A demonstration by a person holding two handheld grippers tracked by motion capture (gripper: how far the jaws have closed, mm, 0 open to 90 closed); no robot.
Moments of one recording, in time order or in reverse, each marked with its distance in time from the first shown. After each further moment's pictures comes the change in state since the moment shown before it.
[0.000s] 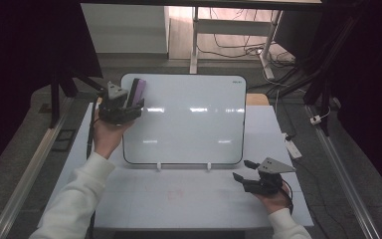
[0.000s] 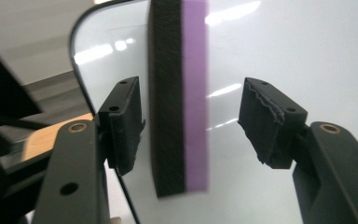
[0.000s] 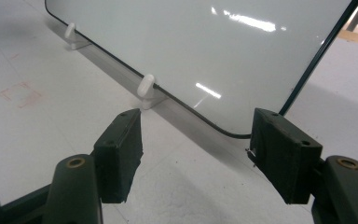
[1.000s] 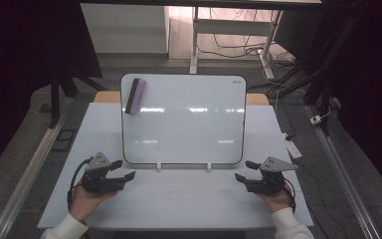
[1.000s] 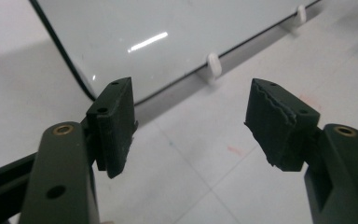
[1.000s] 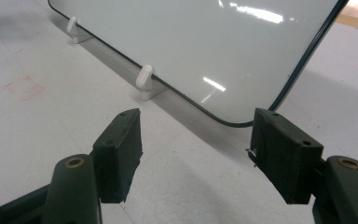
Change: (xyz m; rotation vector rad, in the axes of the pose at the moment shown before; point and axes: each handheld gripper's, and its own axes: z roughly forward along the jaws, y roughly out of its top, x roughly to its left) left arm -0.006 -0.166 -0.044 0.189 -0.318 0.007; right arm -0.009 -0.003 -0.002 0.023 0.029 0.015
